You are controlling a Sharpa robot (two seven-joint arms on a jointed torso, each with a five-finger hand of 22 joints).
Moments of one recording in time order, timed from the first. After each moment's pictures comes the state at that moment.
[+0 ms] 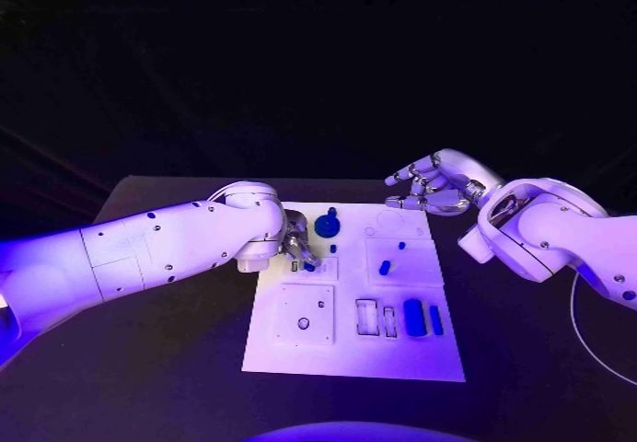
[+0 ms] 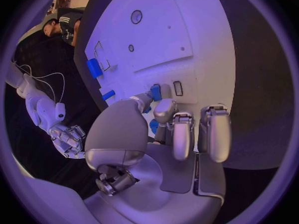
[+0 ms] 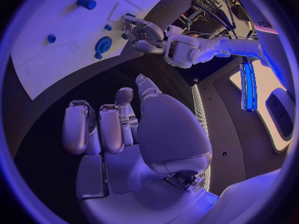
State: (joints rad) left arm 1.26 -0.61 -0.03 1.39 -1.14 0.26 -0.67; left_hand 1.17 -0.05 0.48 0.18 0.08 0.92 0.04 0.65 0.63 1.34 -0.03 1.15 1.09 1.47 -0.09 1.57 1.31 0.04 1.46 0.02 1.51 1.31; right arm 1.28 -0.91 -0.01 1.66 -1.00 -0.36 -0.04; right_hand 1.38 -0.06 0.03 0.17 0.31 0.92 0.16 0.08 0.07 1.19 0.07 0.85 0.98 1.47 0.00 1.33 1.27 0.06 1.35 0.10 1.40 1.22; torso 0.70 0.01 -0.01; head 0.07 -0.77
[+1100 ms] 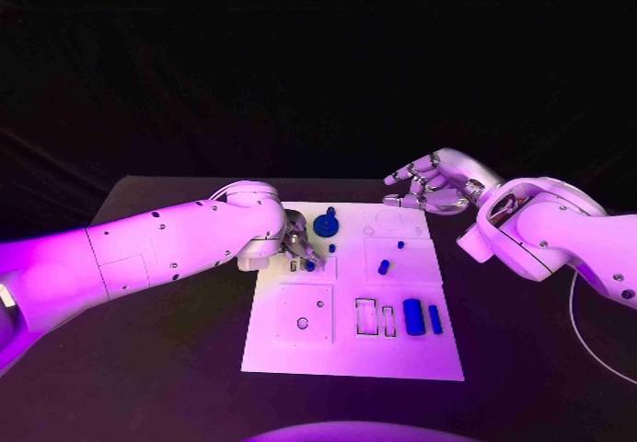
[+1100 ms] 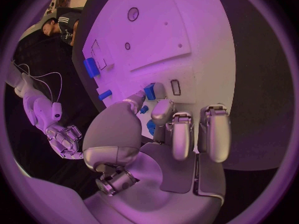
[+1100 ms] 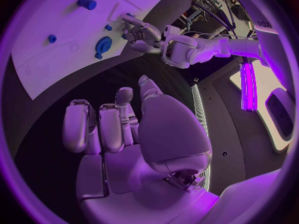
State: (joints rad) left arm 1.26 -0.58 -0.03 1.36 -1.14 0.27 -0.67; left_hand 0.95 -0.08 0.31 0.23 0.08 0.99 0.01 0.65 0.64 1.37 -0.06 1.16 1.09 1.47 -0.10 1.57 1.31 0.04 1.47 0.01 1.51 1.31; right arm 1.28 -0.91 -0.01 1.66 -1.00 -0.36 -0.04; right_hand 1.35 -0.05 0.00 0.20 0.27 0.92 0.16 0.08 0.07 1.19 0.07 0.85 0.97 1.47 0.00 1.32 1.26 0.08 1.34 0.10 1.39 1.21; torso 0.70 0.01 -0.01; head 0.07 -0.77
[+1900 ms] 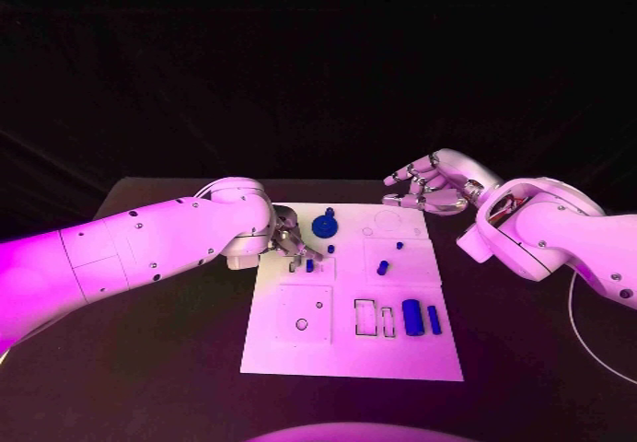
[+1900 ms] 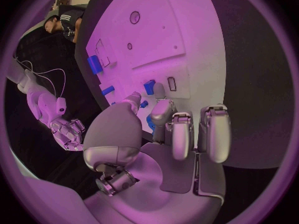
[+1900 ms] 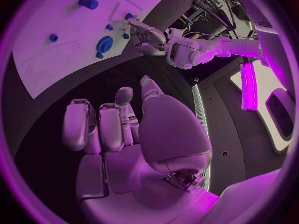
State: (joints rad) left arm 1.26 -0.65 0.00 1.41 -1.13 0.26 -0.67; left_hand 0.94 -0.07 0.15 0.29 0.06 1.00 0.00 0.64 0.64 1.38 -0.06 1.16 1.09 1.47 -0.11 1.57 1.31 0.03 1.47 0.00 1.52 1.31; right arm 1.28 -0.91 -0.01 1.65 -1.00 -0.36 -0.04; right_hand 1.34 -0.05 -0.02 0.22 0.27 0.92 0.16 0.08 0.07 1.18 0.07 0.85 0.96 1.47 0.00 1.31 1.24 0.08 1.33 0.10 1.37 1.19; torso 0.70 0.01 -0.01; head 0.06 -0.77
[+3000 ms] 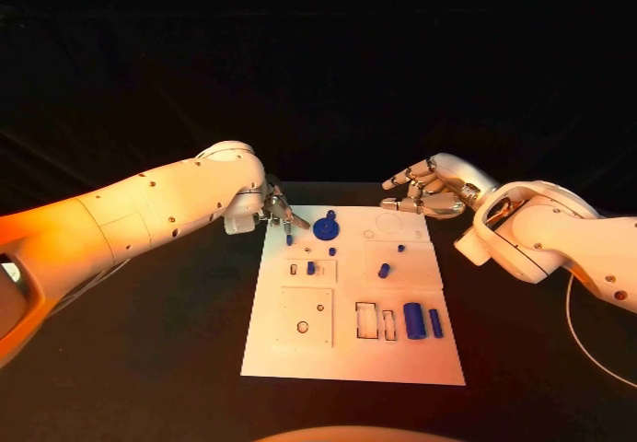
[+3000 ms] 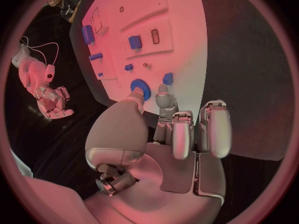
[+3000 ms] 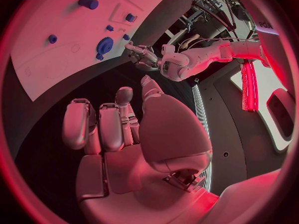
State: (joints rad) left arm 1.33 -0.53 0.03 1.11 -1.06 0.31 -0.66; left_hand 1.07 -0.04 0.03 0.28 0.09 0.92 0.05 0.57 0.59 1.27 -0.02 0.98 0.90 1.47 -0.09 1.57 1.31 0.03 1.46 0.02 1.44 1.31; right arm 1.28 -0.90 -0.02 1.64 -1.00 -0.35 -0.04; right_hand 1.34 -0.05 -0.03 0.22 0.28 0.92 0.16 0.08 0.07 1.18 0.07 0.85 0.96 1.47 0.00 1.30 1.24 0.08 1.32 0.10 1.37 1.18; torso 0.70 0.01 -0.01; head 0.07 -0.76
